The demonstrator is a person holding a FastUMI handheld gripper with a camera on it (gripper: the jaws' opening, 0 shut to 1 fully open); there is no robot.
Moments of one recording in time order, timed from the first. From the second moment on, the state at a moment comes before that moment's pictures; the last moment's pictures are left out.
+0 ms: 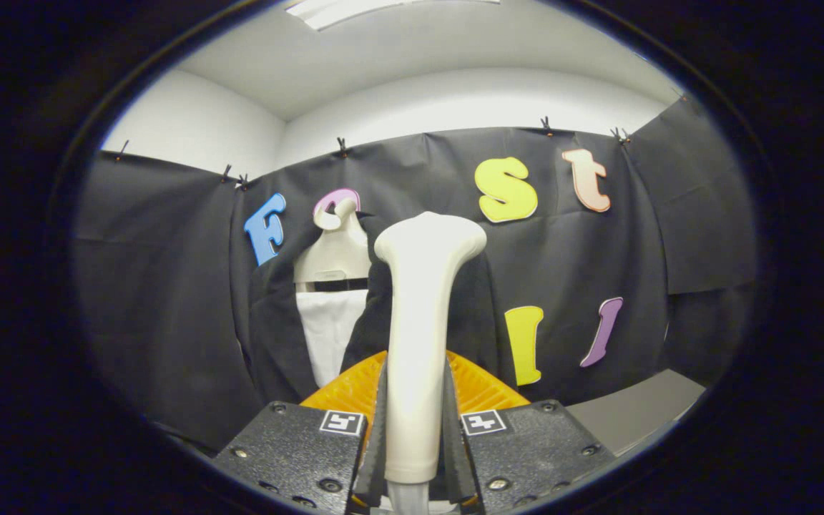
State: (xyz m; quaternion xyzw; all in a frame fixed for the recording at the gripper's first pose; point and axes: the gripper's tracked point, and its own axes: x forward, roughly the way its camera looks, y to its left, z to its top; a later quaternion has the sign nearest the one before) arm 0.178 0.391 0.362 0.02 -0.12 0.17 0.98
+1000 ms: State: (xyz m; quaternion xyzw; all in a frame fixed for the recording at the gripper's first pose) arm 0.181 0.386 0.299 0.01 -0.06 0.17 0.98
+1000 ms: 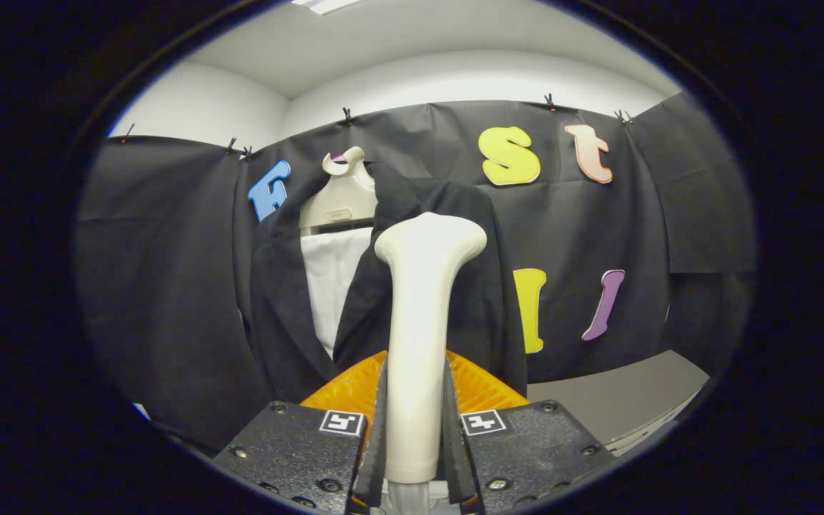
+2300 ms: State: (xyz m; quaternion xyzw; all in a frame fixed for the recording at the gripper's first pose) arm 0.179 0.363 0.104 -0.05 0.09 0.17 0.98
